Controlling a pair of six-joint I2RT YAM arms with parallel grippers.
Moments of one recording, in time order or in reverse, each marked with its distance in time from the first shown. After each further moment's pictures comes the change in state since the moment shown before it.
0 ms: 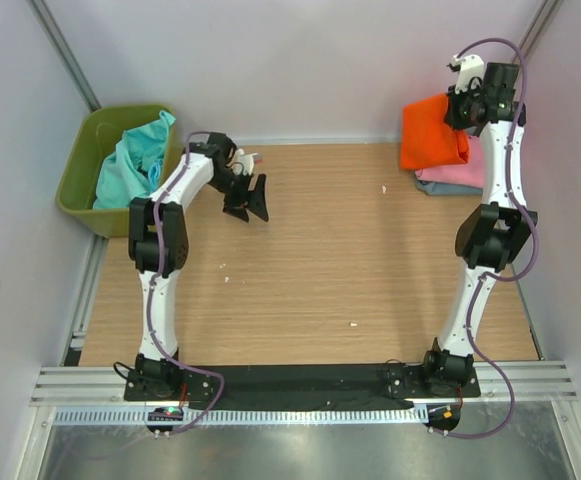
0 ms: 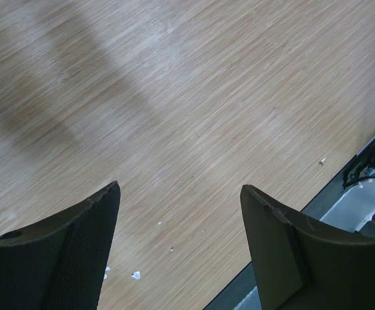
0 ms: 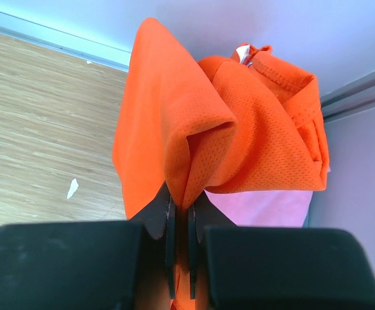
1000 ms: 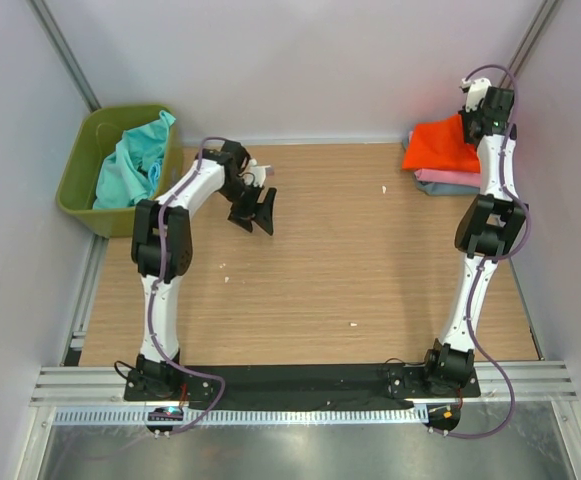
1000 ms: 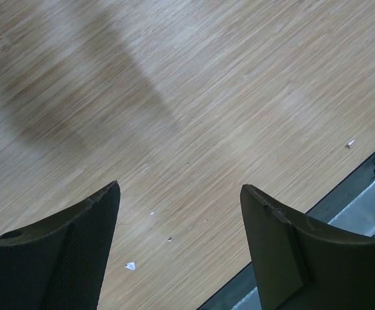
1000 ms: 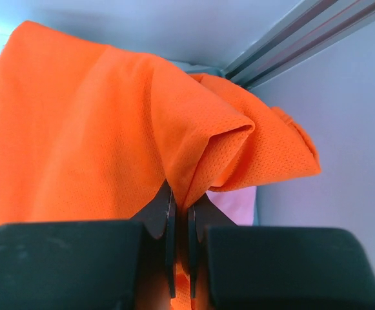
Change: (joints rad) left arm -0.072 -0.052 -0.097 -0.001 -0.084 0.034; right arm -0.068 0.261 0.061 0.208 0.224 -0.038
